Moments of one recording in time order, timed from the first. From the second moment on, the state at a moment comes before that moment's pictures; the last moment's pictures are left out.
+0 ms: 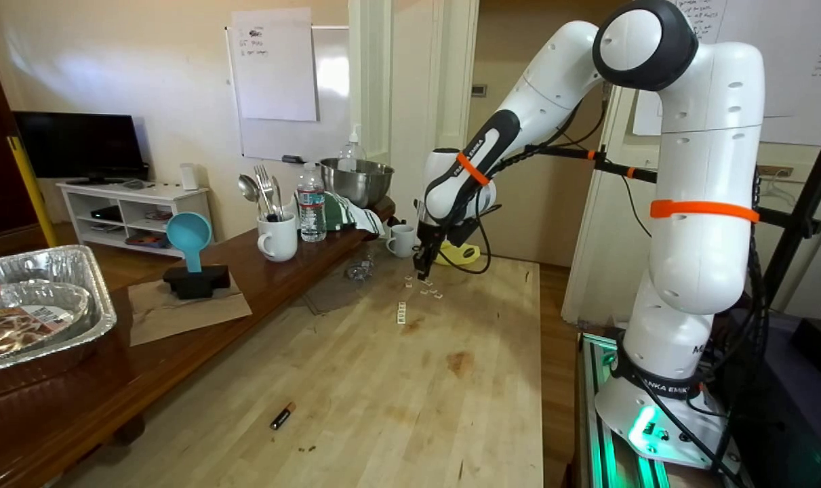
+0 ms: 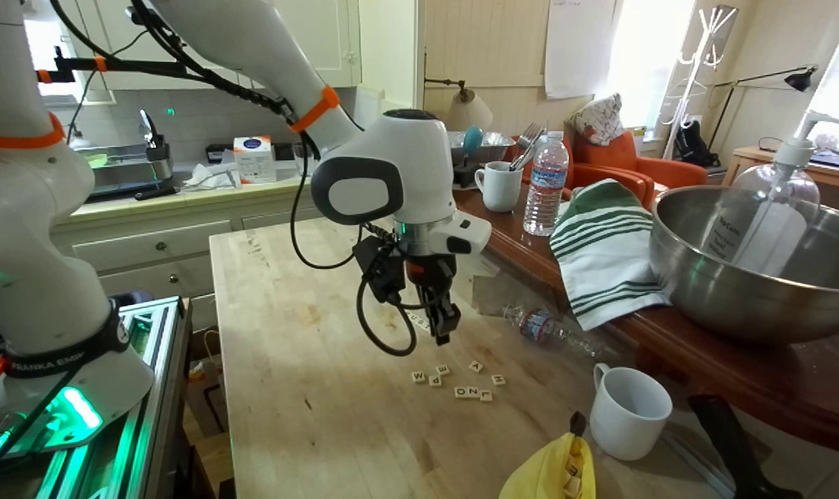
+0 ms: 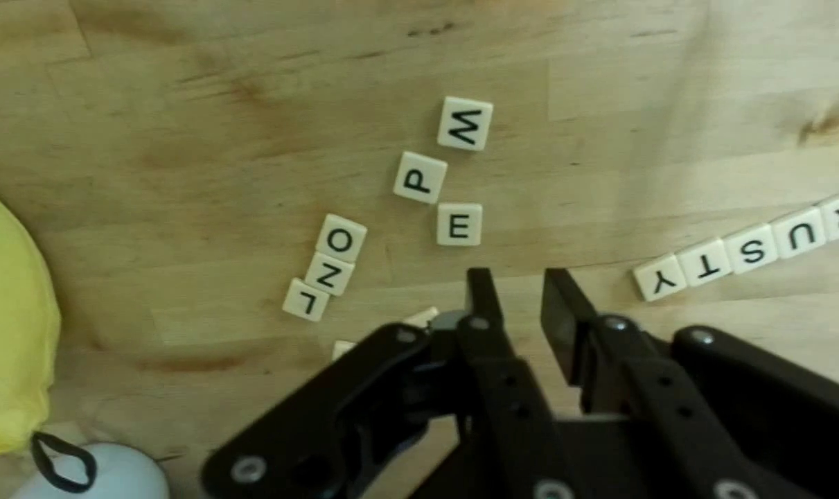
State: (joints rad) arm -0.20 0.16 -0.13 -2.39 -0.01 2.72 -0.28
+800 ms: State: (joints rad) arm -0.19 0.15 -0.01 -2.41 0.15 2.63 -0.67
